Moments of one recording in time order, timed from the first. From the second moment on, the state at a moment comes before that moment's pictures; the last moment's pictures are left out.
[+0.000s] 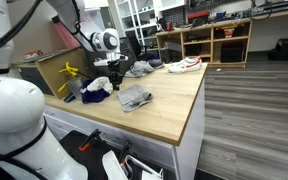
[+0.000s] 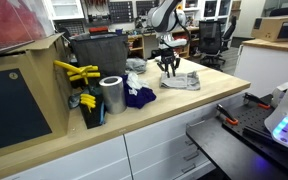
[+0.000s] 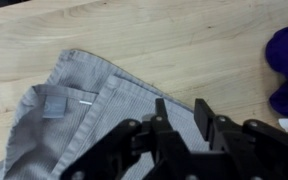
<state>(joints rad) 0.20 0.42 0.07 -2.00 0.06 2.08 0.44</state>
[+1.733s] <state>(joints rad) 0.13 0.49 -0.13 -2.01 -0.11 2.27 0.73</state>
